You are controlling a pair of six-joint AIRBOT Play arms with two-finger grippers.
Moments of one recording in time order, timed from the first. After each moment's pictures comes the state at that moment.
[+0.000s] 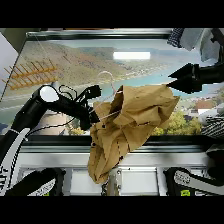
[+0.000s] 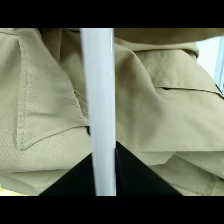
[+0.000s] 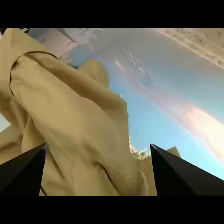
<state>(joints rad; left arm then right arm) -0.33 -1.16 1.04 0.89 -1.32 -0.50 -0.35 -1.36 1.50 -0.44 1.74 0.42</state>
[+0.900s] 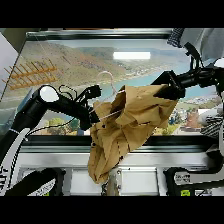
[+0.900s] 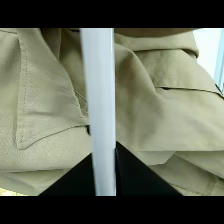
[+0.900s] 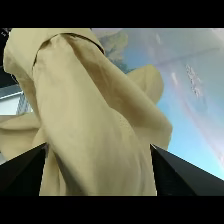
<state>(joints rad) -0.33 -1.16 1.04 0.89 -1.32 -0.50 -0.22 -1.55 1.49 -0.37 1.83 0.16</state>
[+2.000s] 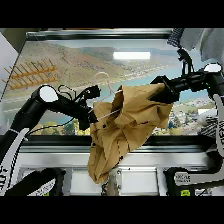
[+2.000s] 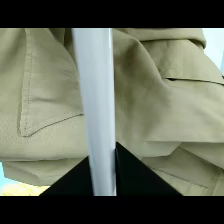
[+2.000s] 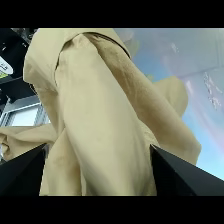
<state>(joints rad) -0.33 -1.16 1.04 0.89 -1.32 -0.50 -0.16 -1.56 1.40 -0.32 1.84 0.13</state>
